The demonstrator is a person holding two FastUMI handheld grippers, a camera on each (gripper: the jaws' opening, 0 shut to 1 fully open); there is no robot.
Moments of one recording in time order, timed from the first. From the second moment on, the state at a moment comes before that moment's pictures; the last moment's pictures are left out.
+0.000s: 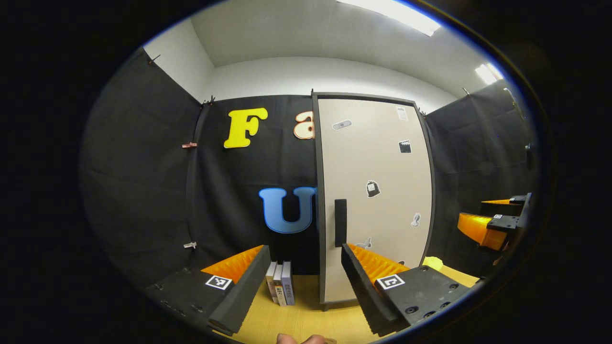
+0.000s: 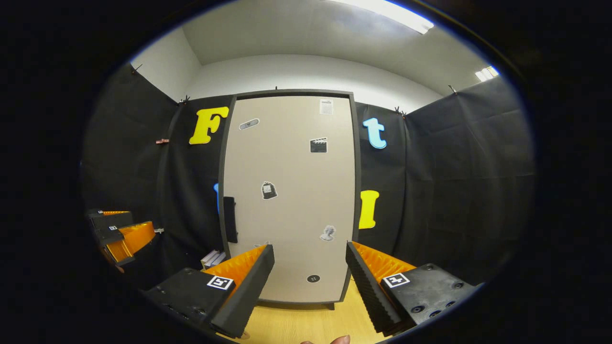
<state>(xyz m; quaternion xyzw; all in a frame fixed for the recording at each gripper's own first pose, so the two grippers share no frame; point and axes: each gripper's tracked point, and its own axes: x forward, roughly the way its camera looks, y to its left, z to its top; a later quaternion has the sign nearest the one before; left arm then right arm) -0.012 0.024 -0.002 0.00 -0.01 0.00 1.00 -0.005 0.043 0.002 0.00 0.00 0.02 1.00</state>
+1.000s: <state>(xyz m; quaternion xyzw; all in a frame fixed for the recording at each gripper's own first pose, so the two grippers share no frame) -0.031 0.100 -0.059 0.00 0.03 0.03 1.00 0.157 0.220 -0.042 0.02 0.01 0.09 1.00</state>
